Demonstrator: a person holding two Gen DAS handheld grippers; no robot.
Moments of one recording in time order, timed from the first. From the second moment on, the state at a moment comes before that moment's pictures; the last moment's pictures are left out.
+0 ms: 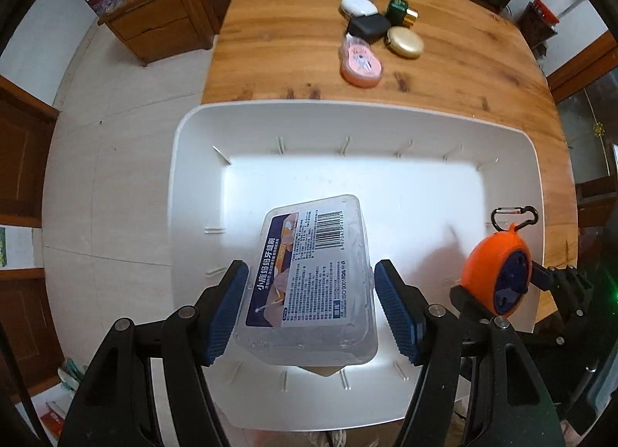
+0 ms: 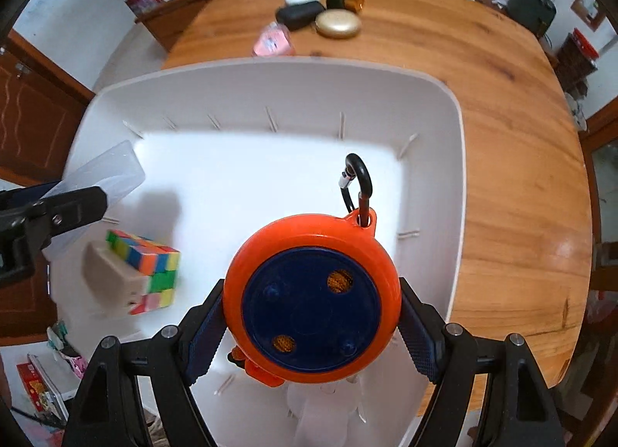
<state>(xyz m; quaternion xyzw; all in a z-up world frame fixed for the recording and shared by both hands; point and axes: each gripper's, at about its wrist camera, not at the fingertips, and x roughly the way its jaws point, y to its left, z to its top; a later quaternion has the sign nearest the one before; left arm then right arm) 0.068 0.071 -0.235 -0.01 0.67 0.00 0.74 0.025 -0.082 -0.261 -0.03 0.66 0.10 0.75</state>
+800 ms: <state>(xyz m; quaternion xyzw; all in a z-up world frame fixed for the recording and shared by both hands) 0.081 0.055 -0.280 0.06 0.70 -0.03 0.71 0.026 -0.049 -0.296 -0.13 0.65 0.06 0.74</state>
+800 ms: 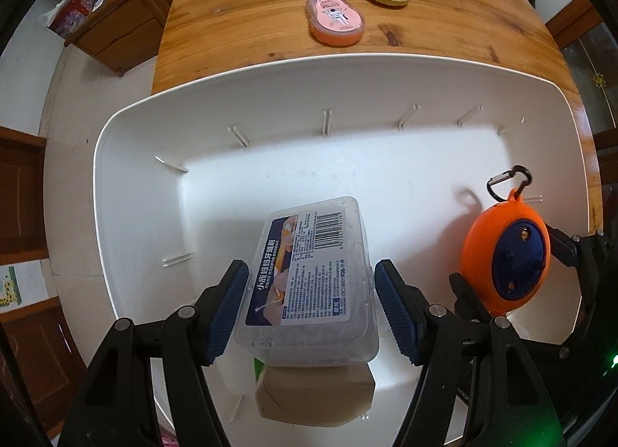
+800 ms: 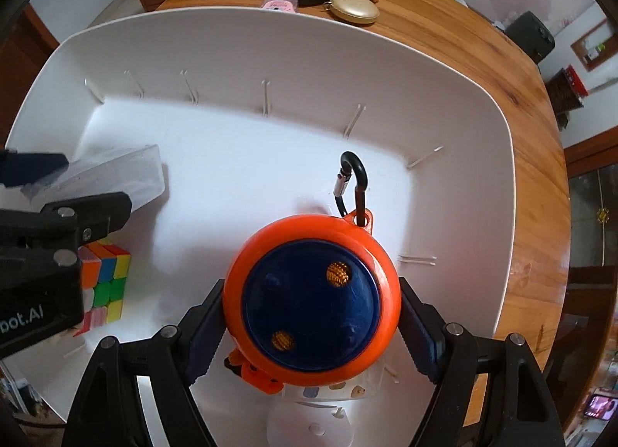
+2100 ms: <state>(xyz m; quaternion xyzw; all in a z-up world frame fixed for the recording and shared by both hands) 0.068 0.042 -0.183 0.00 0.64 -0.04 0.77 0.004 -0.086 -0.211 -0.06 0.60 0.11 0.79</state>
